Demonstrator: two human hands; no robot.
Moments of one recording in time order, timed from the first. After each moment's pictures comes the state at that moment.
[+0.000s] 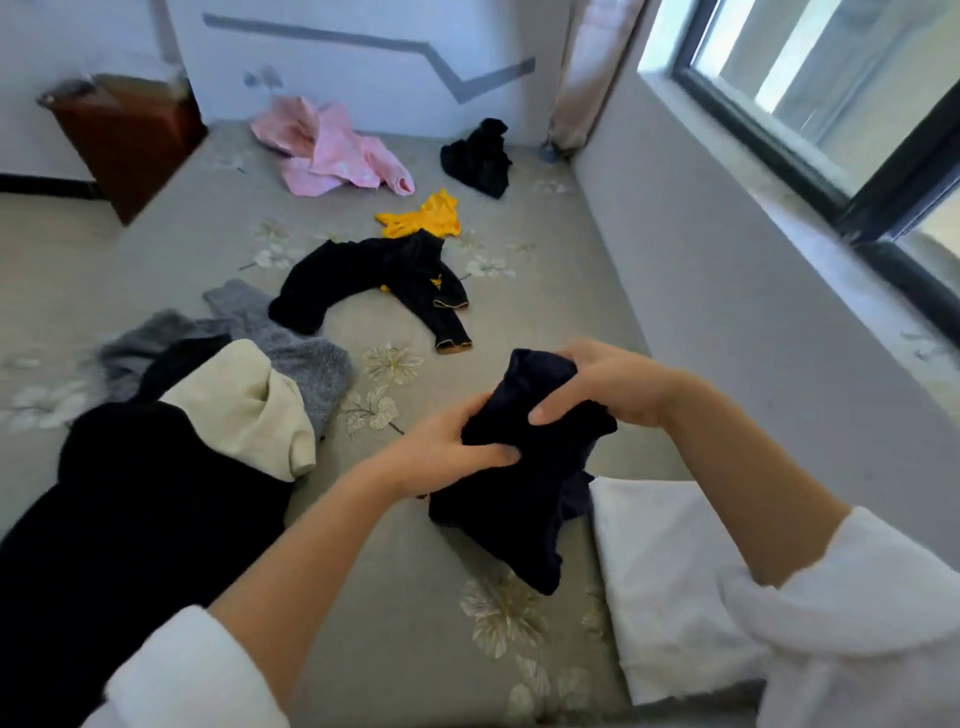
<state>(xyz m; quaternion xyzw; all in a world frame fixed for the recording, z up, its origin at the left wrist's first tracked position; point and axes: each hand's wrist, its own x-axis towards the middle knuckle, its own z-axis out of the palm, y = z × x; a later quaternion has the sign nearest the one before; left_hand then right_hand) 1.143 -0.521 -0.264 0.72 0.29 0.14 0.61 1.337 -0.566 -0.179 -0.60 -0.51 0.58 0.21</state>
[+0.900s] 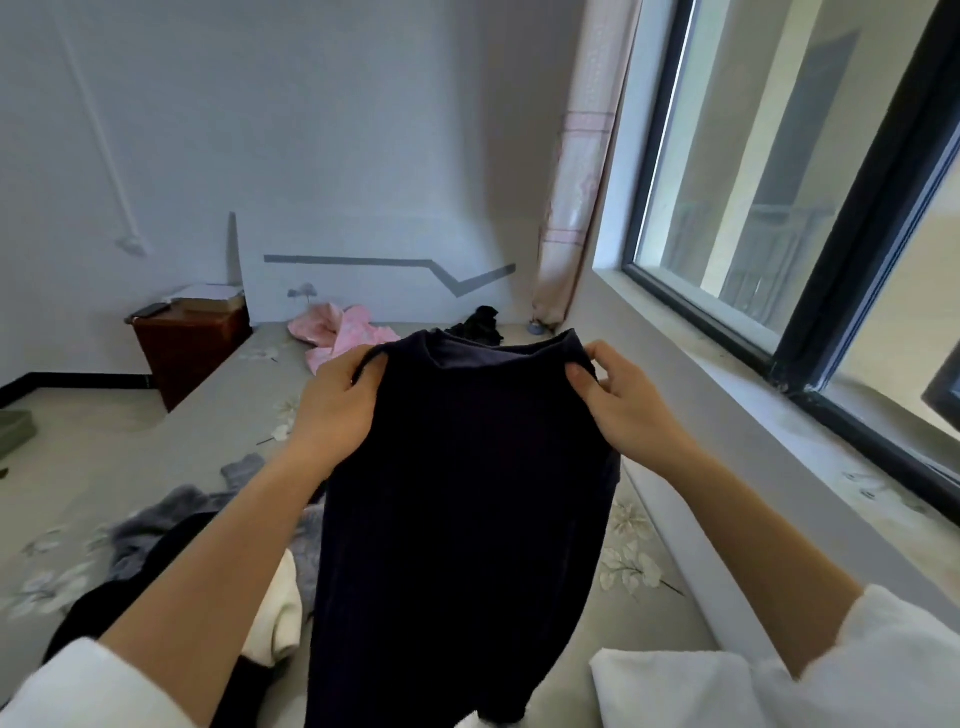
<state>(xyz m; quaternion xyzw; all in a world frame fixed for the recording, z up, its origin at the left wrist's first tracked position) 1.145 -0.475 -0.093 0.72 0.43 0.46 0.29 1.384 -0.582 -0.078 -0.63 -0.56 0.20 0.49</state>
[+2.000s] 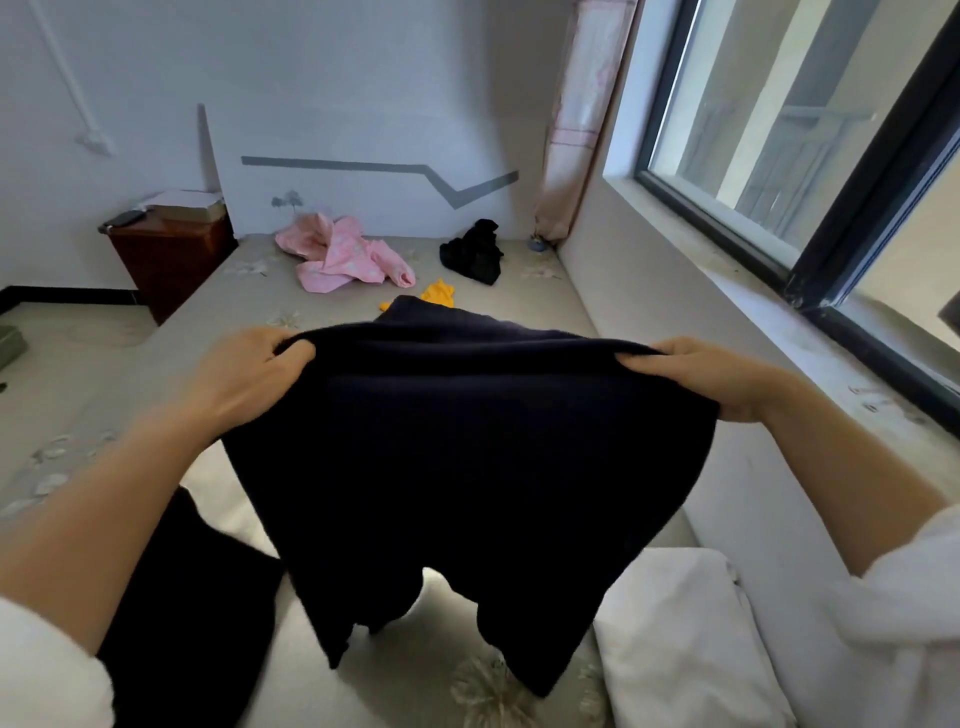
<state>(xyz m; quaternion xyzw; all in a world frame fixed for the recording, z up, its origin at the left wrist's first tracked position) 1.067 -0.456 -0.134 0.80 0.54 0.22 0.15 1.448 -0.610 -0.108 -0.70 -0.49 0.46 0.26</state>
